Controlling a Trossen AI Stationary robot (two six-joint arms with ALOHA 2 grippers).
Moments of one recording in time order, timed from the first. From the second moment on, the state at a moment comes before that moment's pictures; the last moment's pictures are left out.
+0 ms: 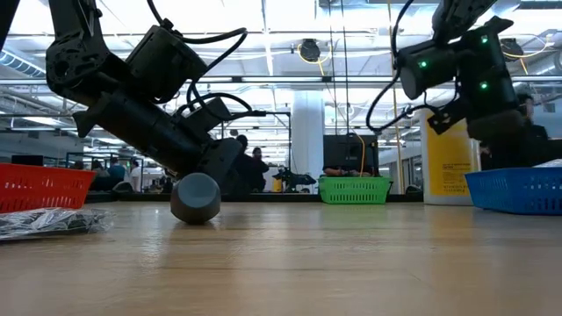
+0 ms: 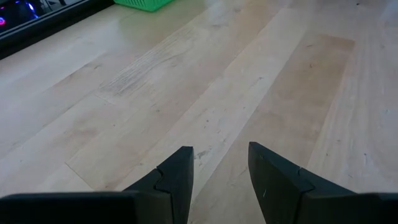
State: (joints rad) left arm -0.13 1.84 0.59 0.64 -0.63 -0.35; right arm -0.18 1.37 0.80 -1.28 0.17 0.58
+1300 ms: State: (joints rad) left arm -0.13 1.84 0.59 0.64 -0.63 -0.35; right arm -0.13 1.18 0.73 -1.23 0.21 0.78
